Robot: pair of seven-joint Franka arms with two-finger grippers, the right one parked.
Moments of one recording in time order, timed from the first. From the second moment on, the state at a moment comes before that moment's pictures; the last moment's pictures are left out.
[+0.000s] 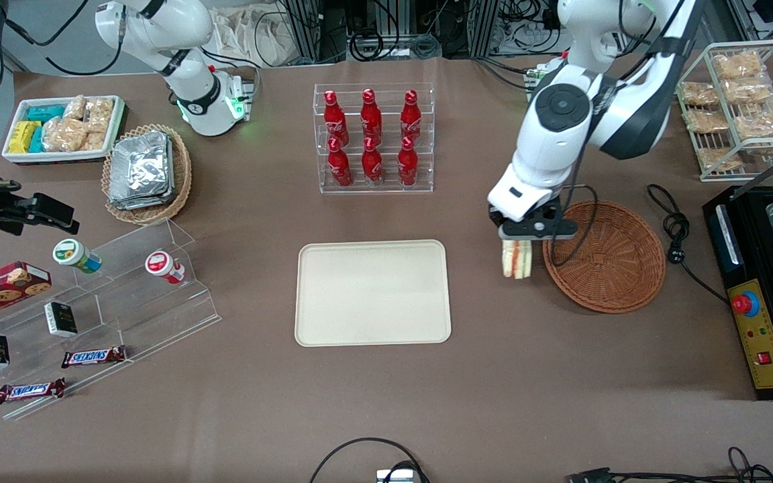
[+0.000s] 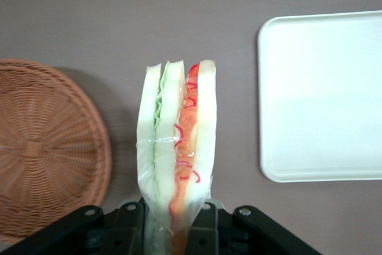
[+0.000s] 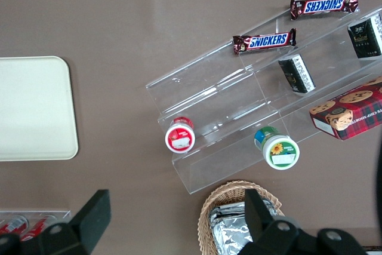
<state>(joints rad) -0.13 0.11 -0.43 -2.01 0.14 2.15 -0.60</state>
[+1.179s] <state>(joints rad) -0.31 0.64 -0.48 -1.60 0.37 2.15 -0.78</state>
